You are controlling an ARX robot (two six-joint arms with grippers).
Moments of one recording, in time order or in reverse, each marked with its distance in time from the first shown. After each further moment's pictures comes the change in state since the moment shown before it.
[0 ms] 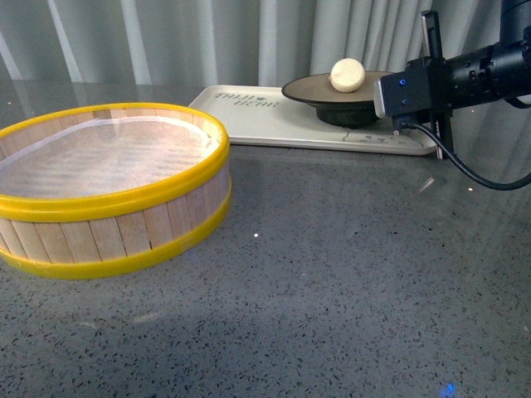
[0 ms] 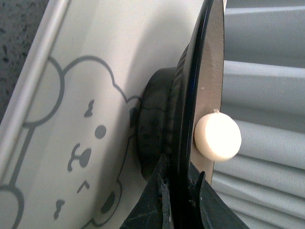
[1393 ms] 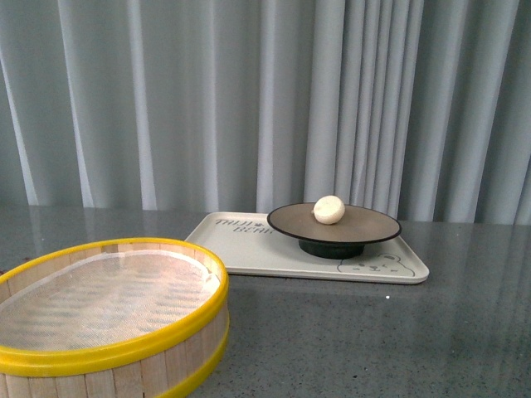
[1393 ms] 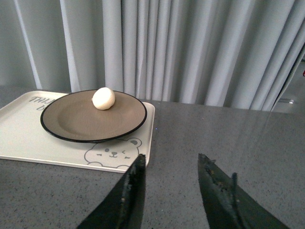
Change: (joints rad) left arm 0.000 0.000 0.000 0.000 0.000 0.000; right arm 0.098 -1.102 -1.184 0.548 0.702 1.742
